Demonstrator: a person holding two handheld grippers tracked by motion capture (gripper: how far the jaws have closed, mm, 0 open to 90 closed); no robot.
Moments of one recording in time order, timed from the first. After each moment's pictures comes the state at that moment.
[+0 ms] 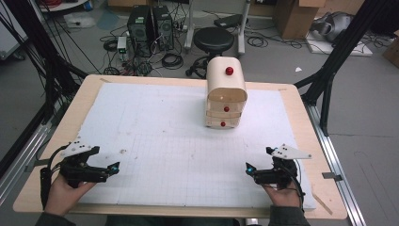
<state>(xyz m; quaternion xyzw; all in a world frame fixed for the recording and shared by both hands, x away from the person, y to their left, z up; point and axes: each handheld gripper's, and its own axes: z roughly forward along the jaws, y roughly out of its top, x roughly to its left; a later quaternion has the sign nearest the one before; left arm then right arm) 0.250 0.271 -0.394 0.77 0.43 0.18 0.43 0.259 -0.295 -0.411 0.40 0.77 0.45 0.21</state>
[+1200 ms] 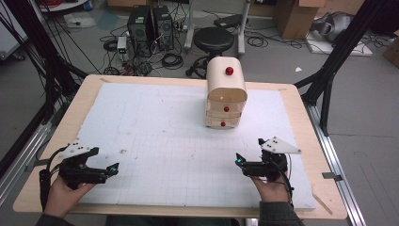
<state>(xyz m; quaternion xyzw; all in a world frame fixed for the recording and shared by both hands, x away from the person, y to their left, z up) 0.247 0.275 -0.398 0.77 0.43 0.18 0.44 0.262 -0.256 -0.383 0.41 0.75 0.45 0.26</state>
